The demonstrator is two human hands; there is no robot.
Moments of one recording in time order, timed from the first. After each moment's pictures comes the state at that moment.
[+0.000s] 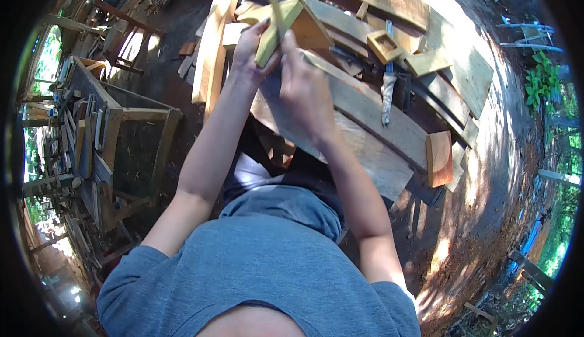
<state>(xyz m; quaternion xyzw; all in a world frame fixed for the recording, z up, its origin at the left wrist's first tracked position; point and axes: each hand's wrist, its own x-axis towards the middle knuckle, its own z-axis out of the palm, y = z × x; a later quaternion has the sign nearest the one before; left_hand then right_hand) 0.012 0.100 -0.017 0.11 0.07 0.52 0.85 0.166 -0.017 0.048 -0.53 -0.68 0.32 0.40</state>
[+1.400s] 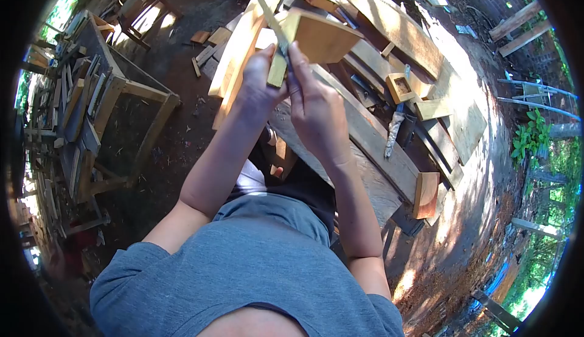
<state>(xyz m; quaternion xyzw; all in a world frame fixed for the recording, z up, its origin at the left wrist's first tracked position) 0.007 0.034 0.063 -0.04 0.22 0.64 0.73 0.139 -0.020 0.099 -0.46 -0.74 0.33 0.36</state>
